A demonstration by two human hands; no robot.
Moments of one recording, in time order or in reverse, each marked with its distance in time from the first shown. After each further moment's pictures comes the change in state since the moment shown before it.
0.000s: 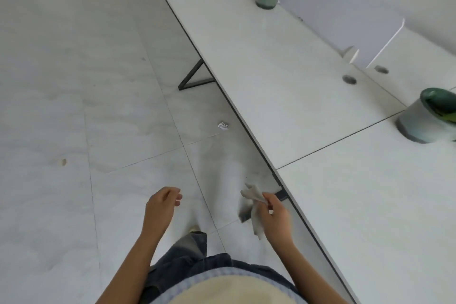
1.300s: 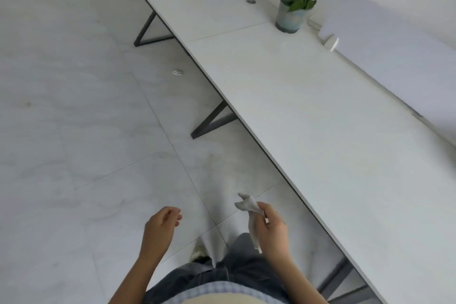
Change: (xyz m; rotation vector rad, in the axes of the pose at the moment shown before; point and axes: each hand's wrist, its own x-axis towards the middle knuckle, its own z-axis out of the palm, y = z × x) left_hand -0.539 -0.205 0.112 0.074 -0.188 0.015; right_hand -0.471 0.316 -0.188 -0.012 0.161 0.048
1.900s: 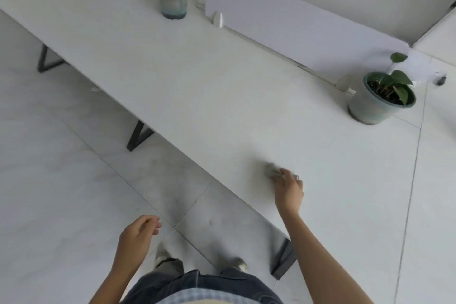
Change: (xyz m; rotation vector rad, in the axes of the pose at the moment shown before) left_hand -0.082 0.030 0.152 0.145 -0.199 0.161; right_hand 0.032 0.173 -0.206 -0.054 0.509 0.278
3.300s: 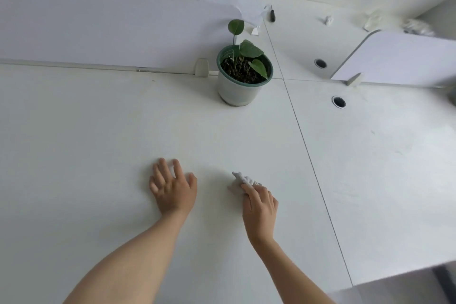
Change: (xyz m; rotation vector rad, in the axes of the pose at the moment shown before) left_hand 0.168 0.194 0.348 0.896 -0.387 0.689; right_hand 0.089 0.045 -0.050 -0.208 0.594 0.138
